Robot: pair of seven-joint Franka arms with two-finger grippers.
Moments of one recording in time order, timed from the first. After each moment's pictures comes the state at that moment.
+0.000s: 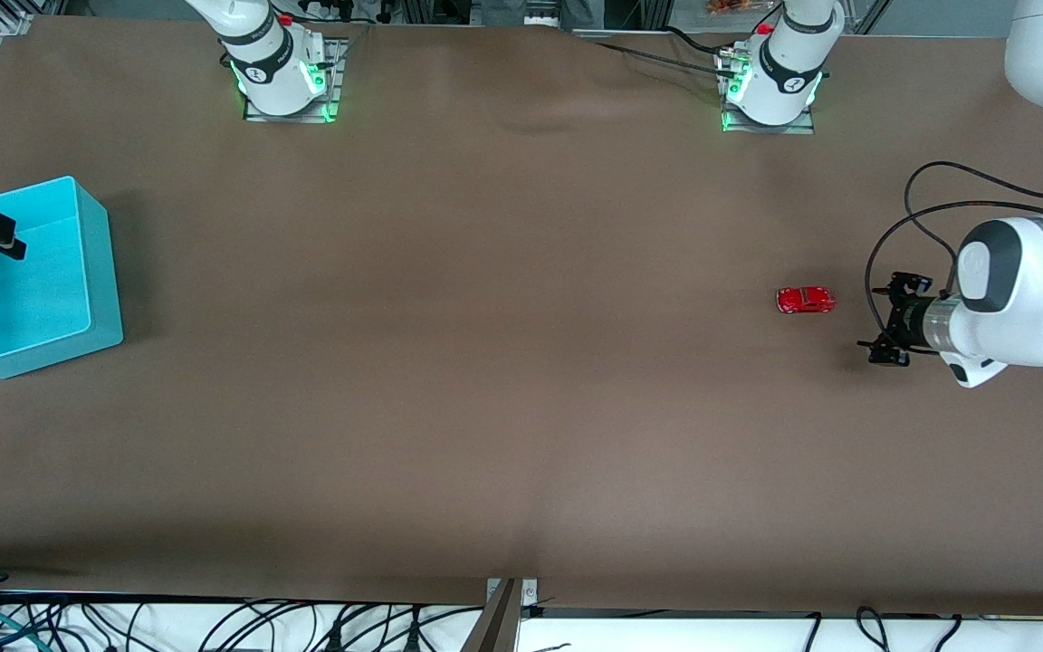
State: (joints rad) left arm 0.25 0.48 -0.14 -1.93 0.01 2.00 -1.35; right arm -0.08 0.12 -0.08 -1.52 -0.02 1.64 -0.24
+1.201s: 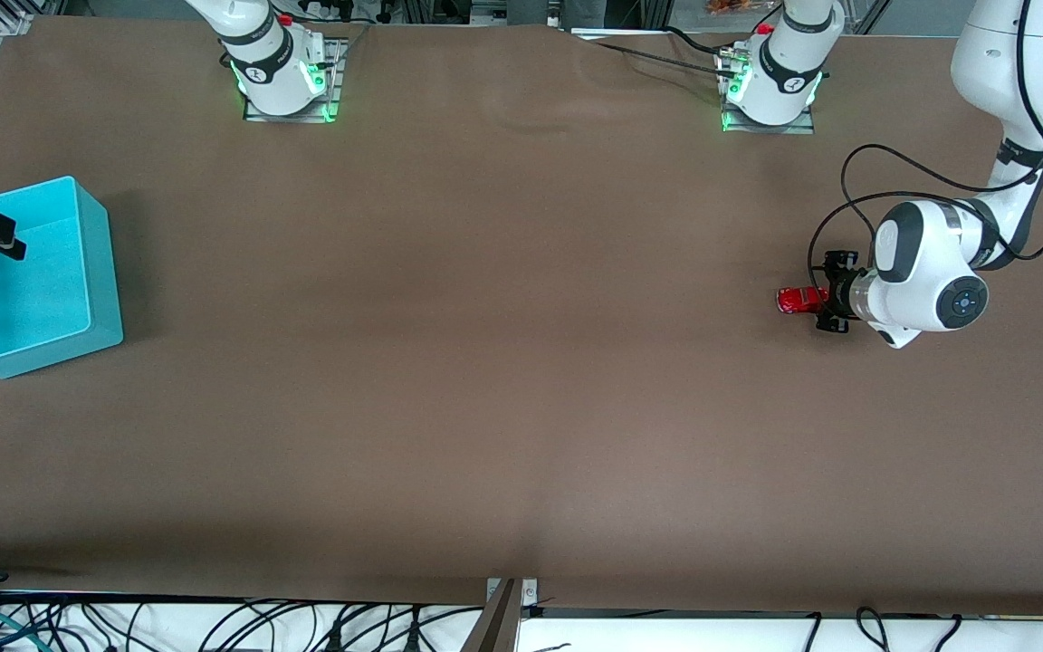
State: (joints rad) left arm 0.21 0.44 -0.14 -2.11 0.01 2.12 -1.47; right arm -0.08 0.12 -0.08 -1.52 -0.02 1.64 -0.24
